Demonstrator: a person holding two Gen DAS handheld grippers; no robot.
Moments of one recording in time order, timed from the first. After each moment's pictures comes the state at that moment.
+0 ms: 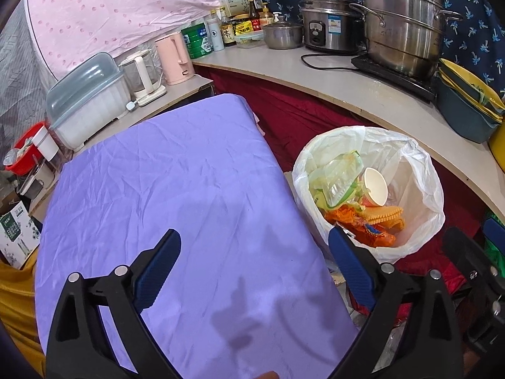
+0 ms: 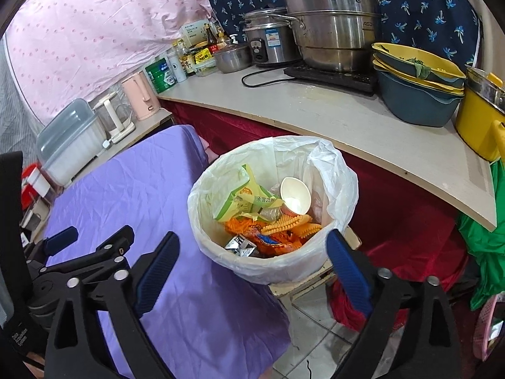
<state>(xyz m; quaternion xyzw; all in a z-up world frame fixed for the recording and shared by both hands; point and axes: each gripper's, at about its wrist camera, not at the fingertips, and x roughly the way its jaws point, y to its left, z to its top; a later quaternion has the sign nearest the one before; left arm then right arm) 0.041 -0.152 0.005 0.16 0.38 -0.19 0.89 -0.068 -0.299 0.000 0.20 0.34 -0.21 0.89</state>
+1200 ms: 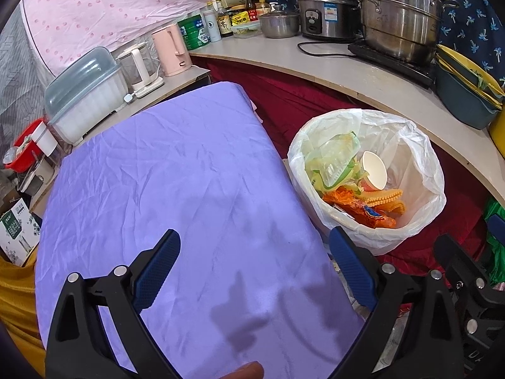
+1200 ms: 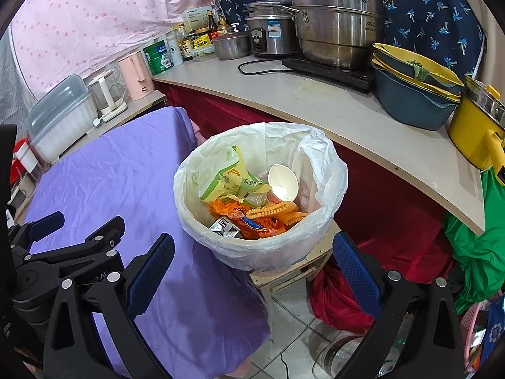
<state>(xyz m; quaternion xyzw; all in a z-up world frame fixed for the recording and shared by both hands) 0.030 -0.153 -0.008 0.17 0.40 -0.18 0.88 -0.074 -0.287 -0.014 0.16 0.37 -0.23 0.89</state>
